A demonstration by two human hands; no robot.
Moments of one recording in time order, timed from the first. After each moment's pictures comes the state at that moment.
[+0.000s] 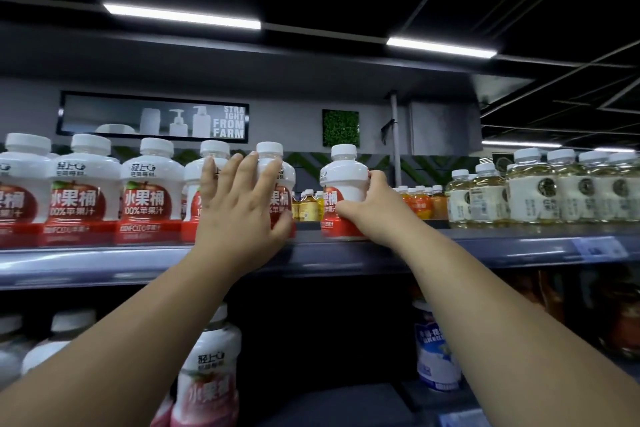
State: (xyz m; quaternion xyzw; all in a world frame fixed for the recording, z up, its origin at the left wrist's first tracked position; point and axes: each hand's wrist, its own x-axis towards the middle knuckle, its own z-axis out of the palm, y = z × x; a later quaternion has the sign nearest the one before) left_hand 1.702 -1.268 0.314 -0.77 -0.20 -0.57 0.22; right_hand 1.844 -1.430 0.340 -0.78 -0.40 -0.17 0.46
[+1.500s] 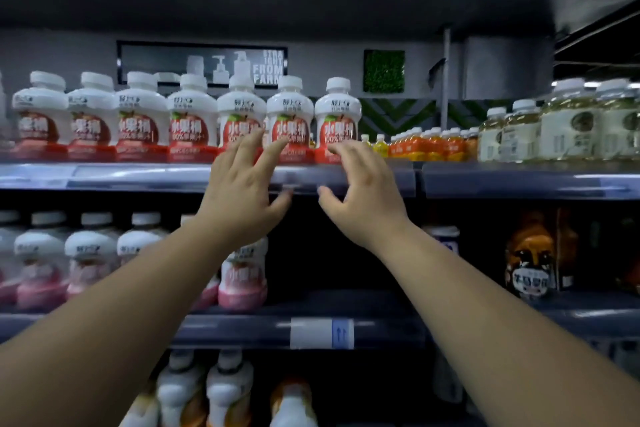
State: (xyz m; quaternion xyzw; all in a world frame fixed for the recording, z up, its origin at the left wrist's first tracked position) left_hand 1.645 -1.303 0.248 -0.84 -0.23 -0.47 0.16; right_hand 1.799 -1.436 0.245 -0.63 -0.55 -0.39 0.39
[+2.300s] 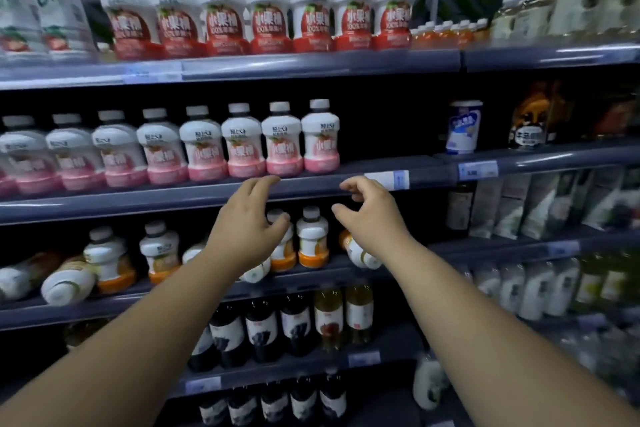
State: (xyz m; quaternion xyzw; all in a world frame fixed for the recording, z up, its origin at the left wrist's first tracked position) left_hand 1.430 -1.302 0.077 -0.91 -0.21 -0.34 -0.10; right_hand 1.589 -1.450 0.065 -0.75 -0.41 -0.06 0.52
